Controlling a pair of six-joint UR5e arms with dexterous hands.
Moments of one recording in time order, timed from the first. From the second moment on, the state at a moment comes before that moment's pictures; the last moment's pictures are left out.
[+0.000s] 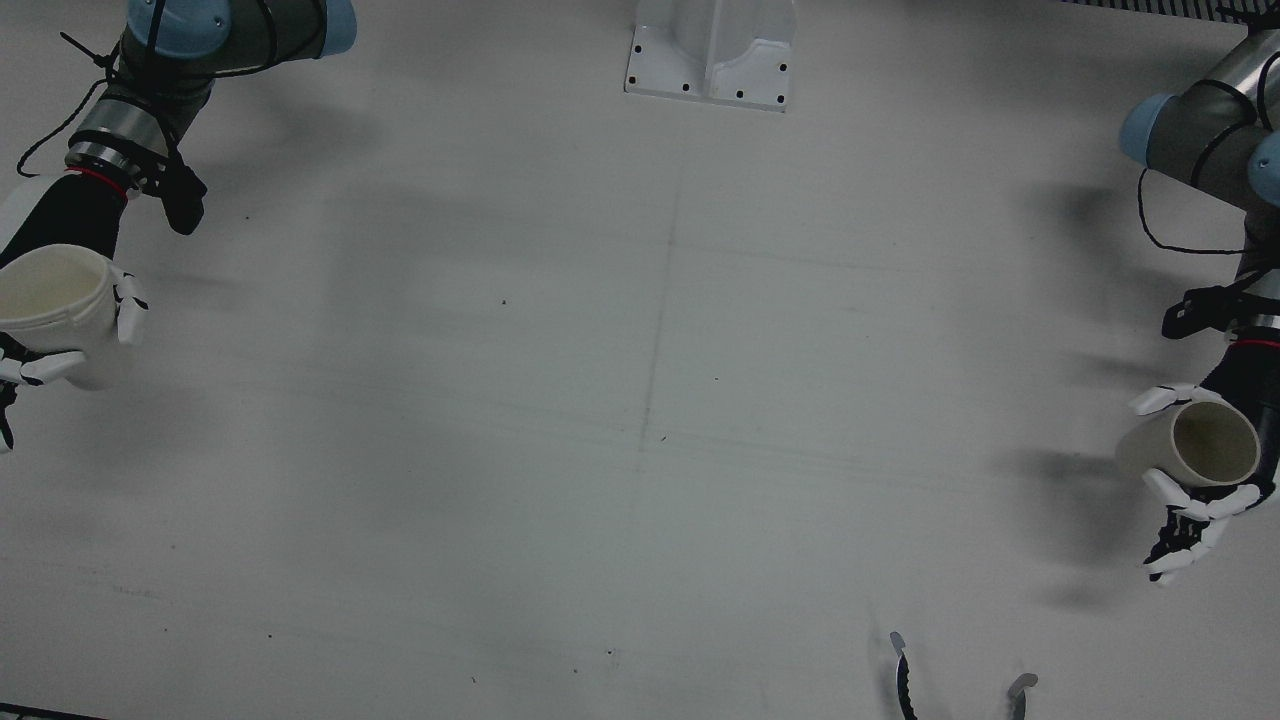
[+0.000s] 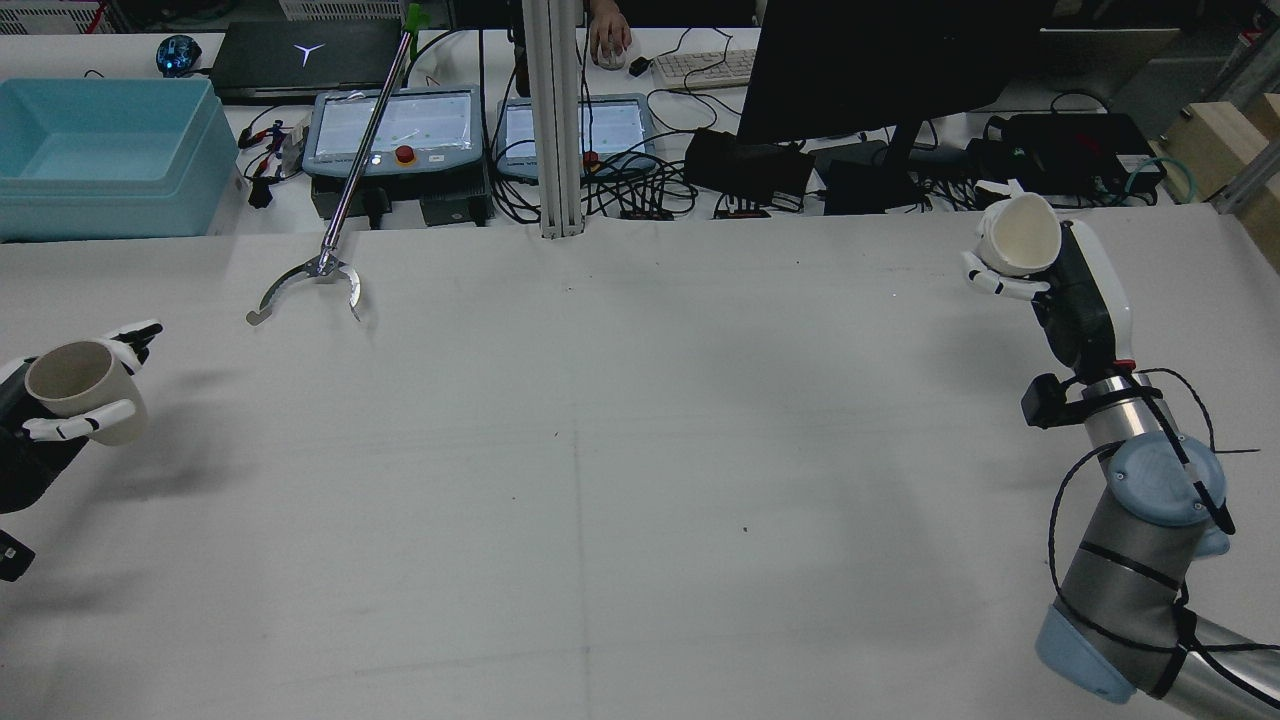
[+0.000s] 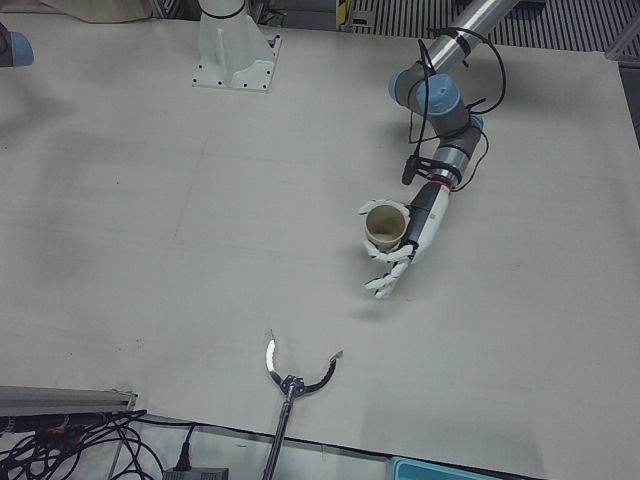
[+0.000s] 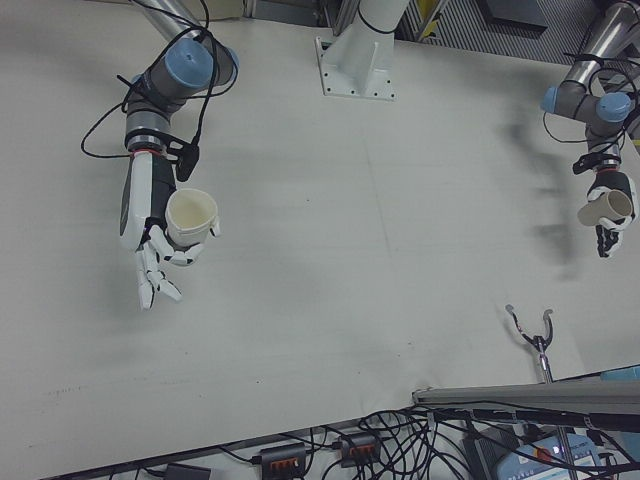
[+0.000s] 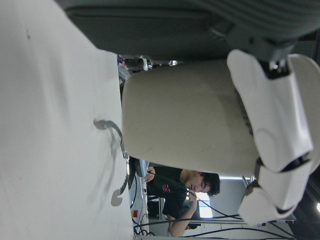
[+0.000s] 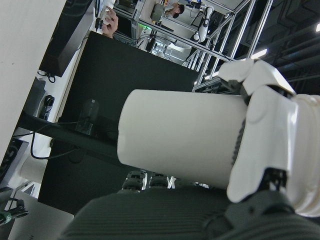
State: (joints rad) left arm -0.70 -1.55 -1.70 -0.09 1.01 0.14; right arm 0.78 -1.45 1.75 -3.25 -0.68 -0.46
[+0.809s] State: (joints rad) left arm -0.51 -1.96 -1.67 0.16 1.00 0.22; right arm 0.84 -1.37 1.74 -3.25 -0.69 -0.49
